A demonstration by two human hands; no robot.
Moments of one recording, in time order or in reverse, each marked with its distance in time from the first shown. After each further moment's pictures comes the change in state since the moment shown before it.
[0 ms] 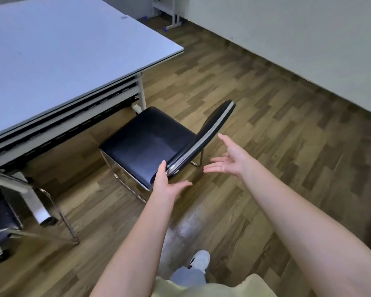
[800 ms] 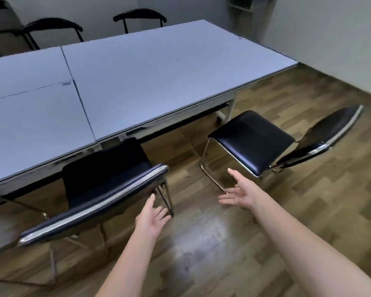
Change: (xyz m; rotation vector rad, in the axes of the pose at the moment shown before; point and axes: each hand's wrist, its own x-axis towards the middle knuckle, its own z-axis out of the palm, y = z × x) left_hand -0.146 0.329 -0.452 0.116 0.123 0.314; right_hand -0.098 0.389 0.296 -0.256 -0.073 0.071
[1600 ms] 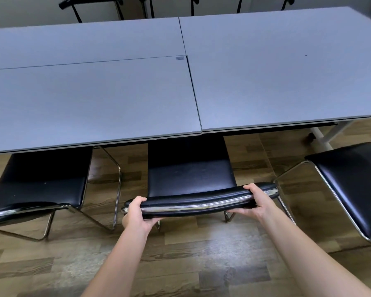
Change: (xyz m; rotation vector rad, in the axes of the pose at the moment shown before) left_hand 0.054 0.170 -0.206 -0.510 0.408 0.123; right_hand 0.080 0.074 0.243 -0.088 -0.132 0.204
